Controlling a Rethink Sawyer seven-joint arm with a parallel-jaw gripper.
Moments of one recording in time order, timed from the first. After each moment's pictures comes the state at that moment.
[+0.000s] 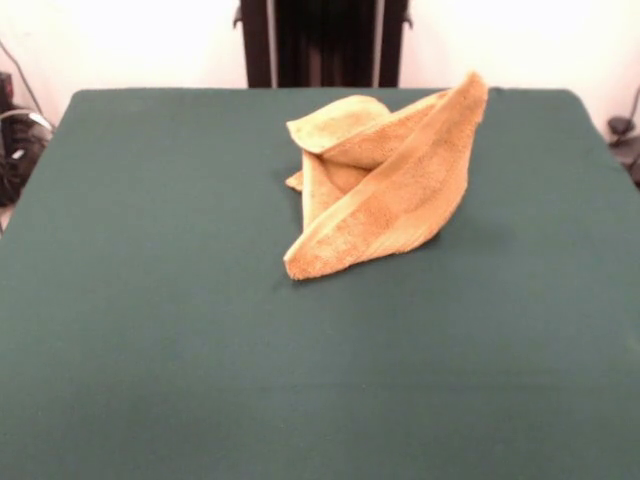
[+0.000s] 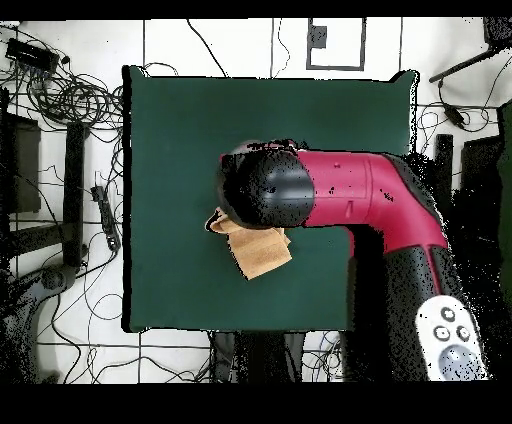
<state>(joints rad) -0.44 -0.98 0.42 1.61 -0.22 0.79 1.44</state>
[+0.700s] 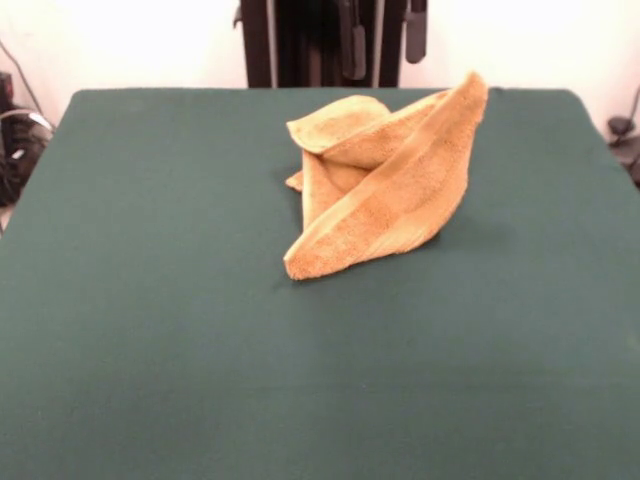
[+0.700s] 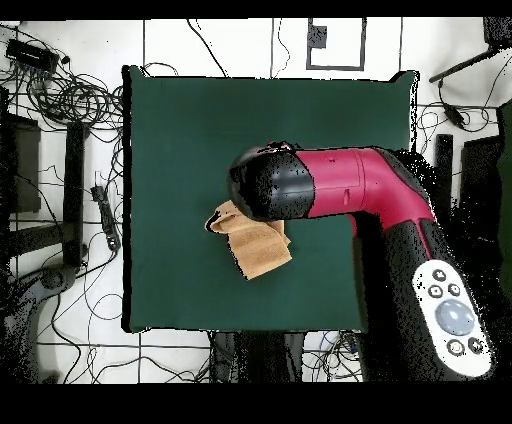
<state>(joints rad) -0.51 -0.90 0.53 1.63 -0.35 0.78 1.29</state>
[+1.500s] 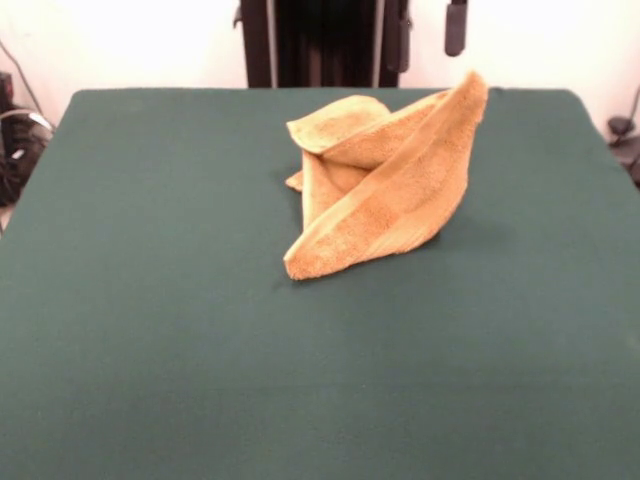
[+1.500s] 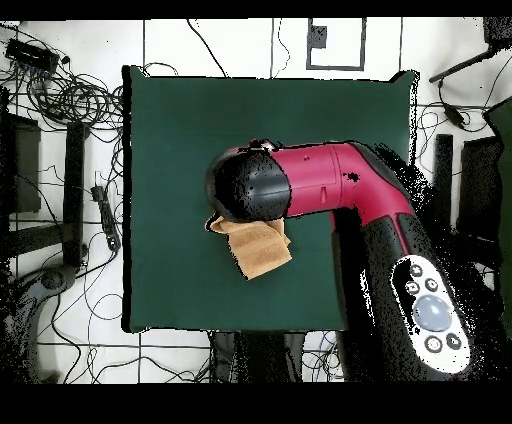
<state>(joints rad) -0.48 -0.91 0.55 1.63 -0.37 0.78 1.29</state>
